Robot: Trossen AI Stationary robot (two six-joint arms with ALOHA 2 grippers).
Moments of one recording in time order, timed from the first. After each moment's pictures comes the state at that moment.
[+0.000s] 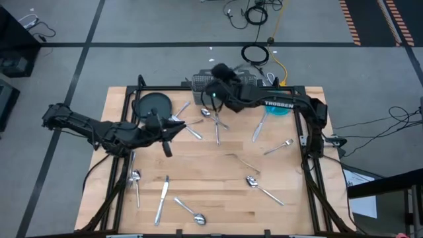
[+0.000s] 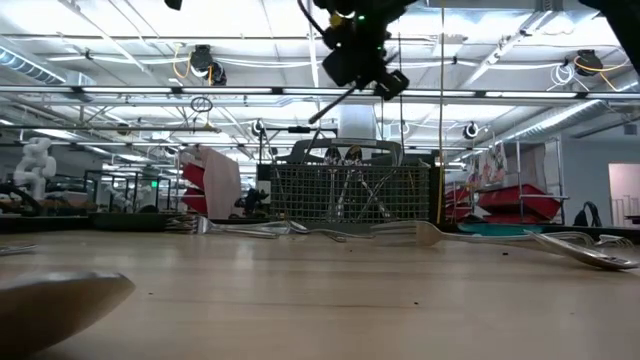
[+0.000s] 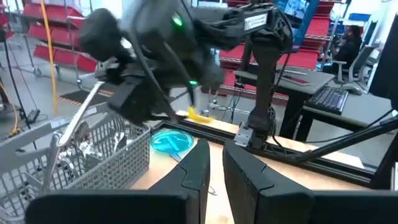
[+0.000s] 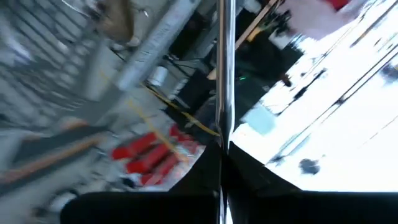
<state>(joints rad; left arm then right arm) -0.31 0.96 0.81 0.10 -0.66 -0.12 -0.26 1.91 1.78 -0.62 1.20 -1.49</state>
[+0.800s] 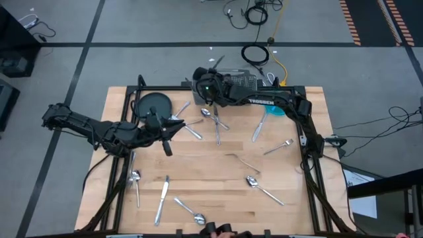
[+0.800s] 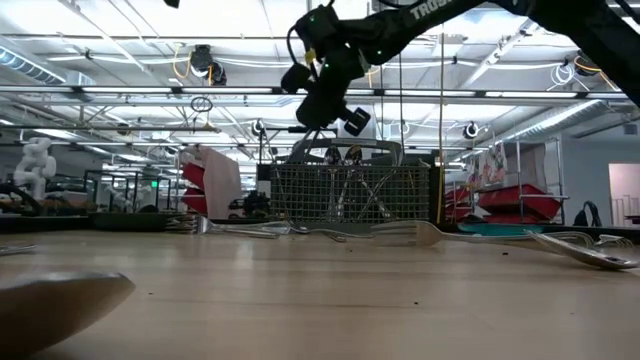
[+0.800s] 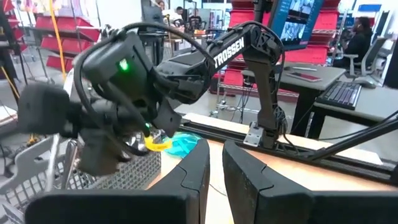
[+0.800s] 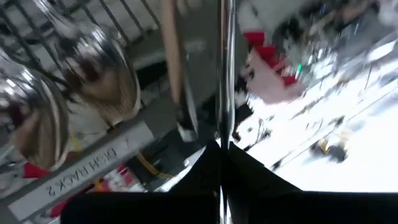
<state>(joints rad) -0.31 0.96 0.81 0.10 -0.69 -0.06 -0.35 2.11 1.78 -0.11 0.93 -2.09</state>
